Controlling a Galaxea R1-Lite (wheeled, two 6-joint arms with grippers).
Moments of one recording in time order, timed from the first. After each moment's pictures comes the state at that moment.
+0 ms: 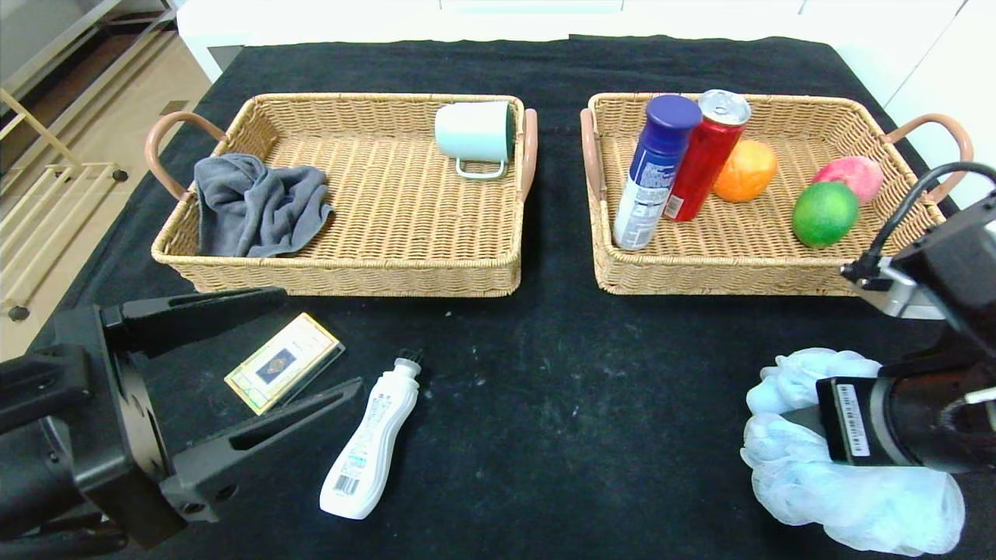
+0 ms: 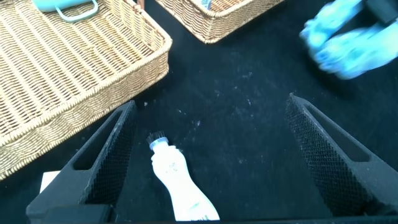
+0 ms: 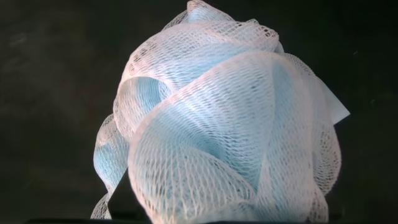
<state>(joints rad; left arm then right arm) -0.50 1.04 -0.60 -0.43 -0.25 0.17 0.65 1.43 -1.23 0.73 -0.28 0.58</state>
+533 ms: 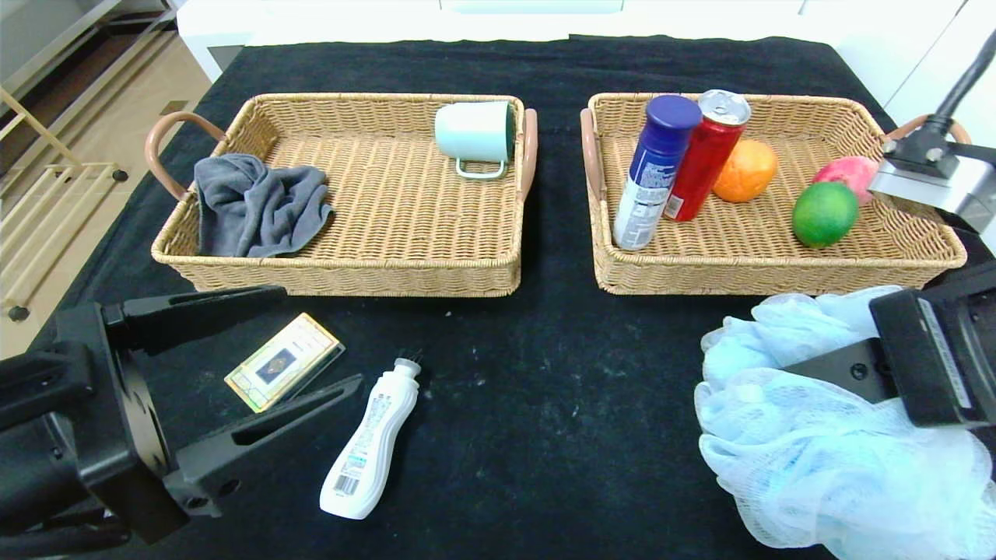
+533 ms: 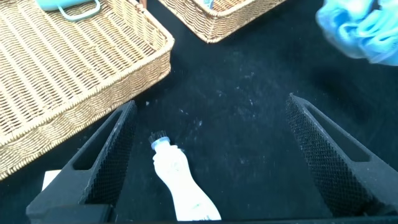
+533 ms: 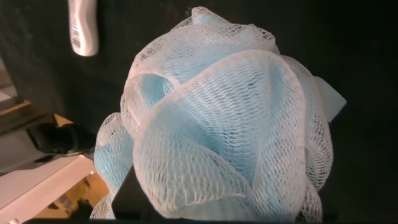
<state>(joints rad) -0.50 1.05 -0.60 -0.43 -0.25 0.17 0.75 1.44 -1.53 0.85 0.01 0.62</state>
